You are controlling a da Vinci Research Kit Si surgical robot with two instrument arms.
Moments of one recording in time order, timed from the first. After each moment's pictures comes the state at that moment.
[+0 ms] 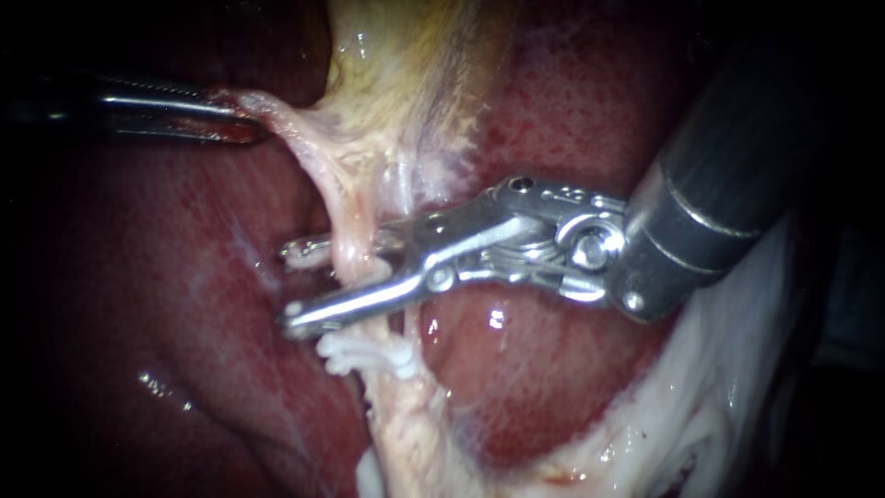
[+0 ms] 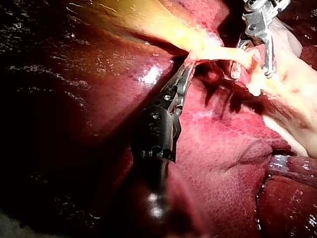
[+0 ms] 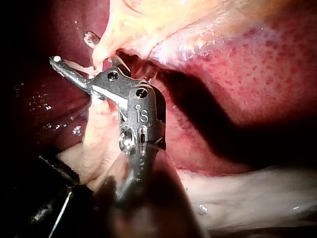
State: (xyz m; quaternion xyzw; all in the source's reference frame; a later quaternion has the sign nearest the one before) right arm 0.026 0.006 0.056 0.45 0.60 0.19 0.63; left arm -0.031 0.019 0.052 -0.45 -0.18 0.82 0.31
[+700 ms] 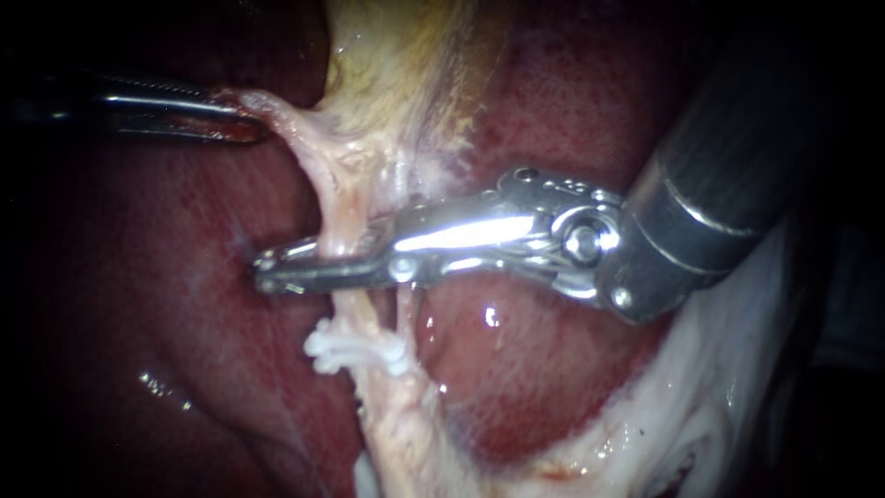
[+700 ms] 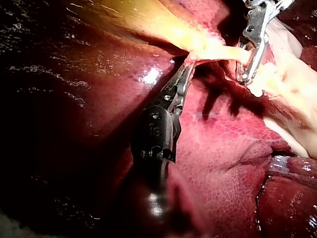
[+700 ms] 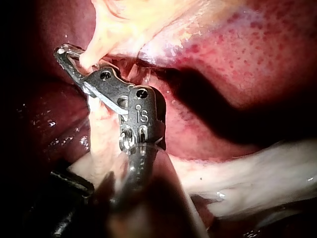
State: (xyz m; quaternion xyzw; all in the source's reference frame) right arm 0.026 0.006 0.056 0.49 0.57 0.24 0.61; left arm -0.031 0.019 0.052 -0.45 -0.18 0.82 0.31
